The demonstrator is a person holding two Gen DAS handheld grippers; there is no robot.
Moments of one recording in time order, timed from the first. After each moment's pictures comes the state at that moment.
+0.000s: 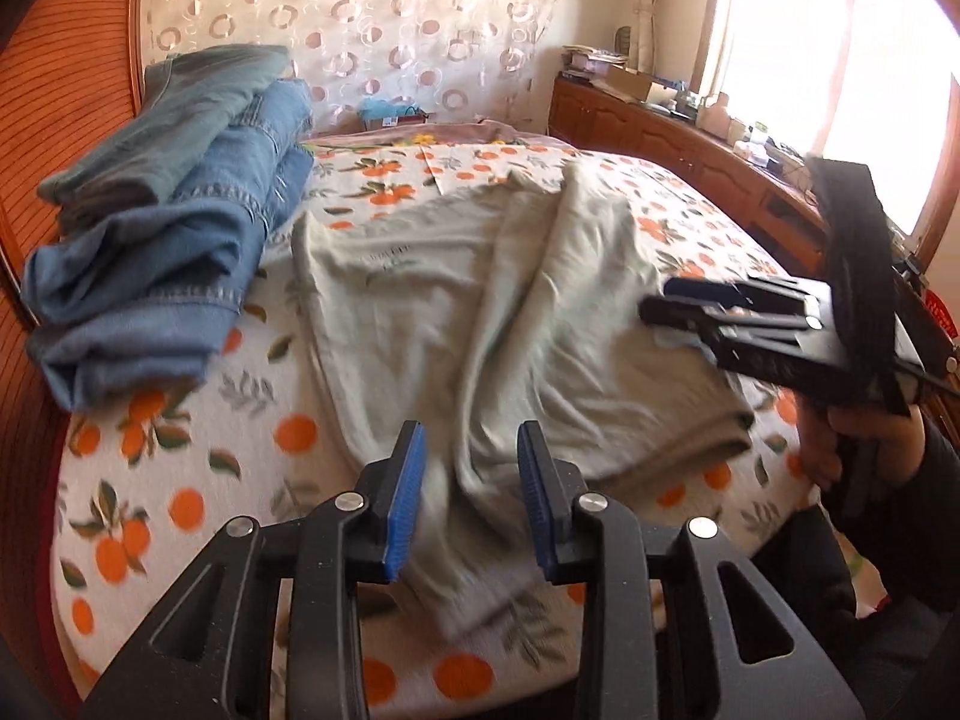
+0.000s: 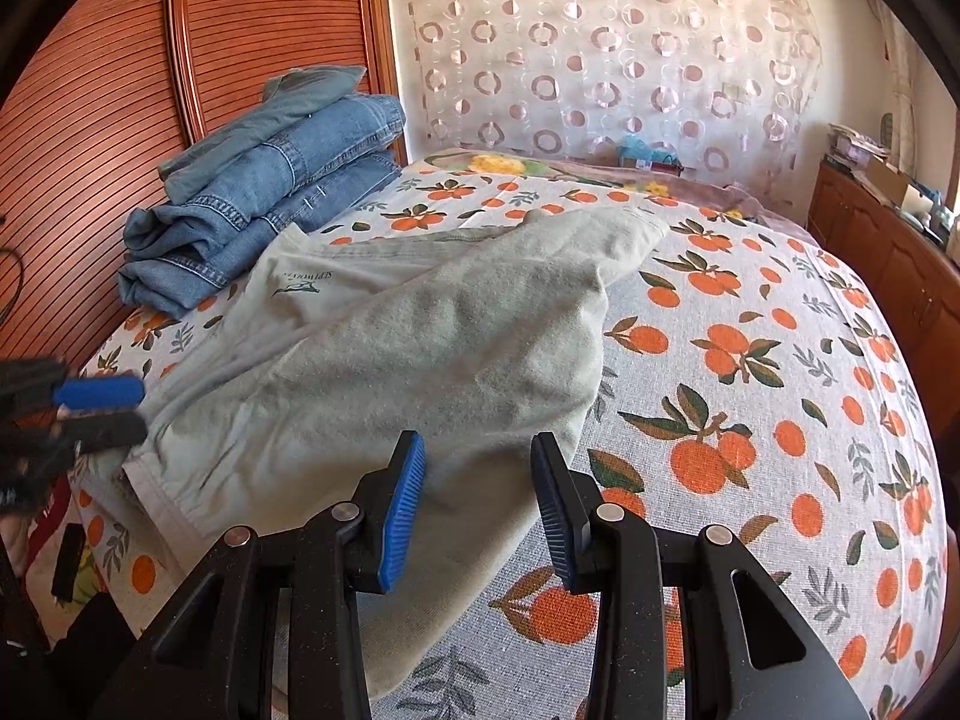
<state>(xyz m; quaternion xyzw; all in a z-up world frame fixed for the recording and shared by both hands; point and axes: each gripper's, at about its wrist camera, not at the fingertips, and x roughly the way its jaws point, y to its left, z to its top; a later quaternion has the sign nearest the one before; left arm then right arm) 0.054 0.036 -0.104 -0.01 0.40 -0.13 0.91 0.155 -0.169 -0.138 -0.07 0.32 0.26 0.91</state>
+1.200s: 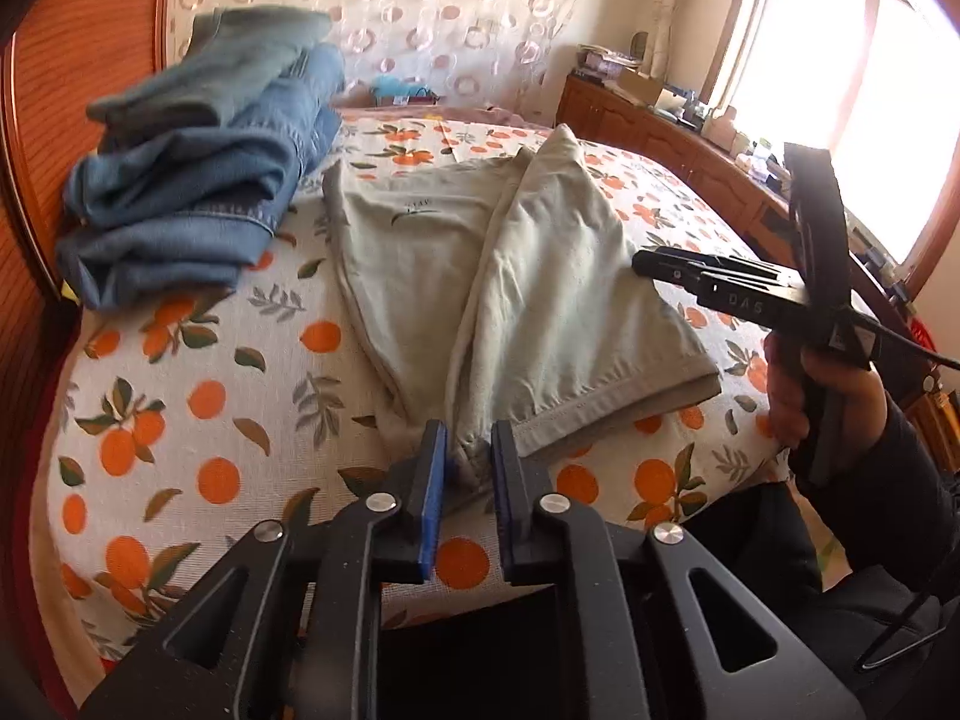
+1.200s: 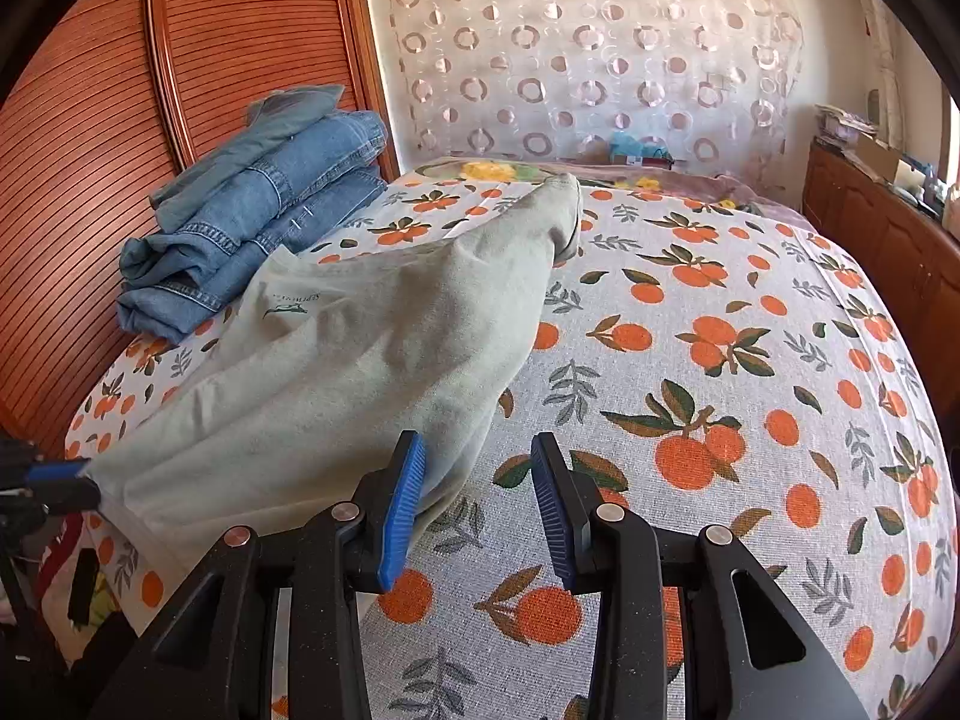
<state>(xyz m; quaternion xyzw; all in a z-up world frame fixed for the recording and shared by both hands) 0.021 0.057 -0.107 -0.06 0.42 -0.13 0.90 0.157 -0.178 -0.136 -0.04 0.32 0.26 0.91</state>
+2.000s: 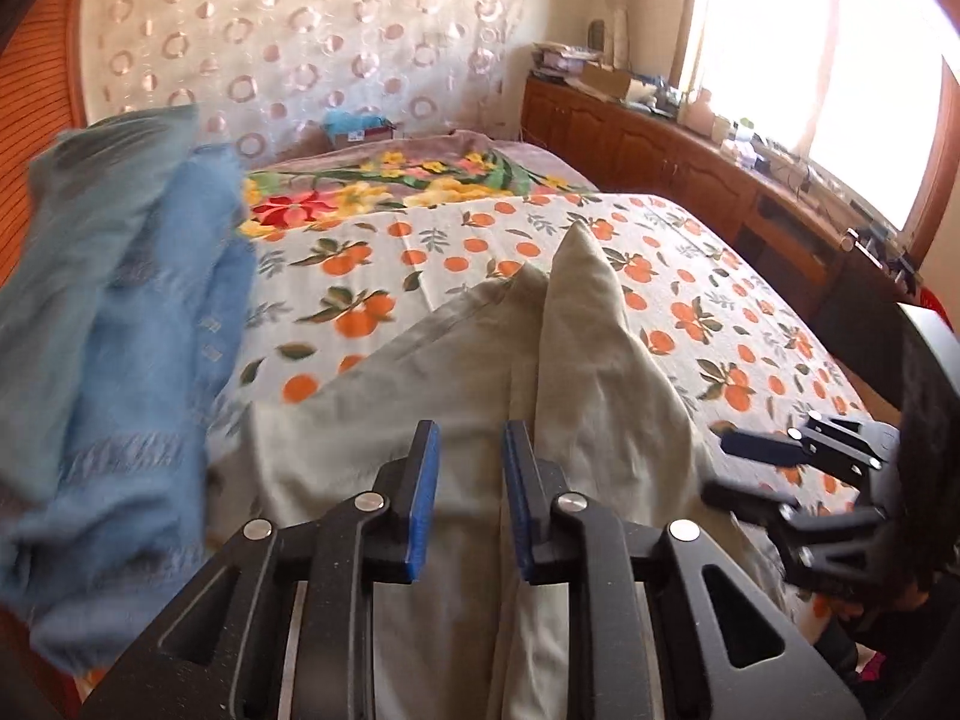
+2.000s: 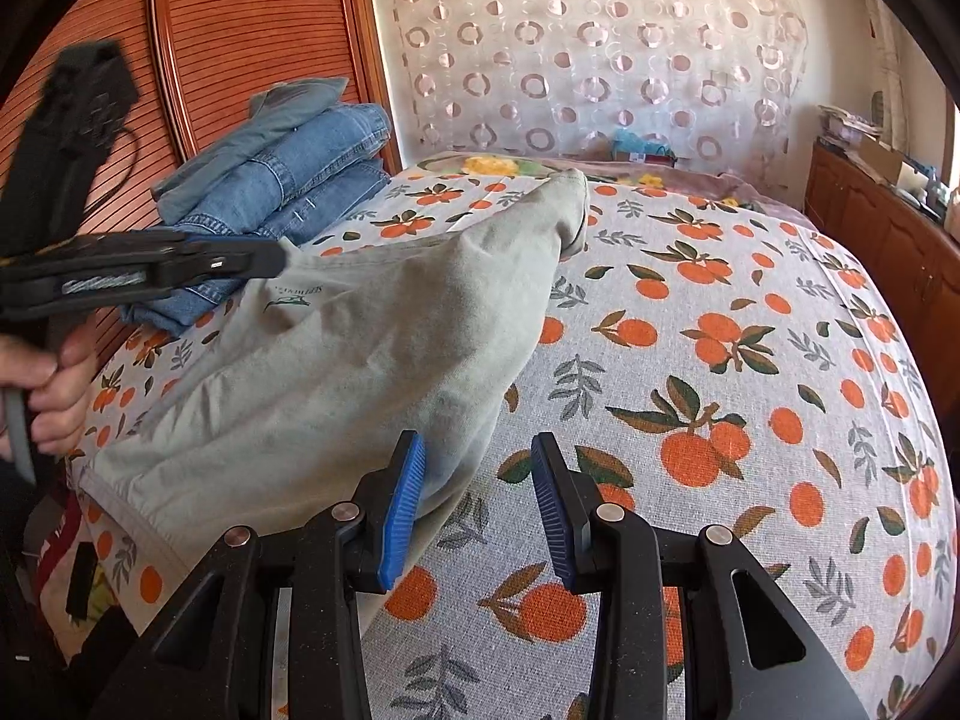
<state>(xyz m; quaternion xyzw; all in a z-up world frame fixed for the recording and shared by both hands) 0.190 0.021 -0.081 0.02 0.40 -0.17 0.90 0.158 -0.178 -0.138 -0.04 0.32 0.26 0.91</state>
